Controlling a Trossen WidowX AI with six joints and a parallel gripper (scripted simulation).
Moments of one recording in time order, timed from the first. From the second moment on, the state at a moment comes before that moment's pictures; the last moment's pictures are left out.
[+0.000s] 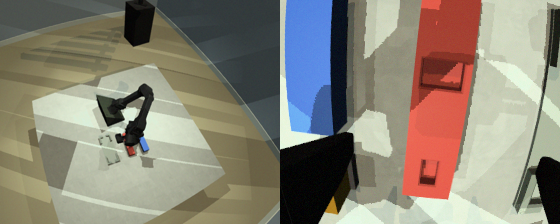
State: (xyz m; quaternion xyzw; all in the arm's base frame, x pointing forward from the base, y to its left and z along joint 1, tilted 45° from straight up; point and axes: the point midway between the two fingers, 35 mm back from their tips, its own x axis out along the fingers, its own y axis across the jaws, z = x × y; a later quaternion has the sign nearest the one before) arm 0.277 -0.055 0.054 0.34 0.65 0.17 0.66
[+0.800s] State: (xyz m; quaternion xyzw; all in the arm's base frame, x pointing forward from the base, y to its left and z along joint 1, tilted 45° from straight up) arm 0.284 -0.007 0.005 0.35 0.64 0.19 0.66
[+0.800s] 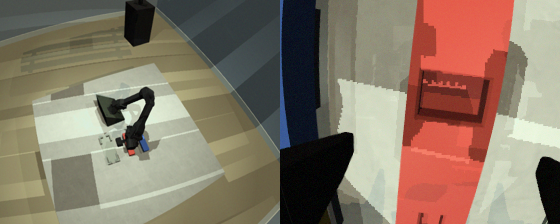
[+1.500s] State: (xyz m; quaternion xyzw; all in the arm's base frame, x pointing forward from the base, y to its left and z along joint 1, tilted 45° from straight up) arm 0.288 0.017 -0.019 0.35 0.64 0.19 0.66
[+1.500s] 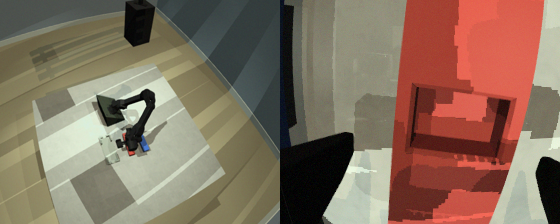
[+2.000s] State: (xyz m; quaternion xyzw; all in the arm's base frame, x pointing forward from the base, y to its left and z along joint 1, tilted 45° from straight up) arm 0.286 0.028 -0.029 0.35 0.64 0.19 0.66
